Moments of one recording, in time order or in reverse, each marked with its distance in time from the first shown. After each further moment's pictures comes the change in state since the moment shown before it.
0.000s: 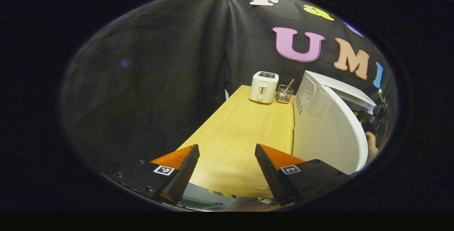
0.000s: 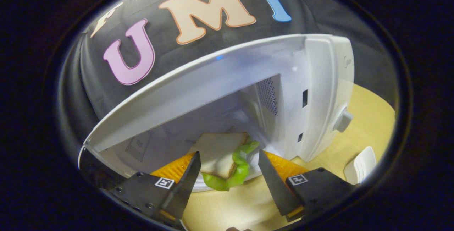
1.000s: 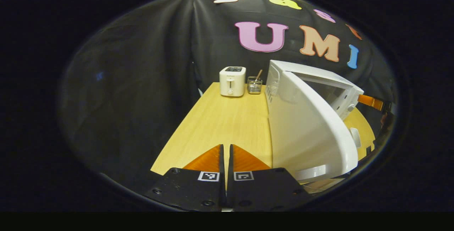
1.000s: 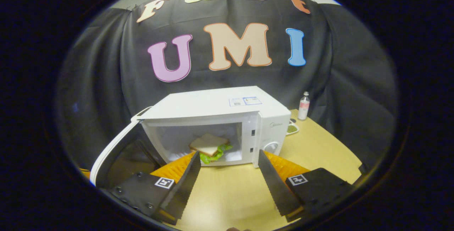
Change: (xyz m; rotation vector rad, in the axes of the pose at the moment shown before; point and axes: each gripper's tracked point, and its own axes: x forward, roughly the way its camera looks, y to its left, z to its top) left arm -0.023 -0.060 -0.017 0.184 0.025 -0.185; right arm -0.188 -0.043 0.064 -0.305 -0.133 0.059
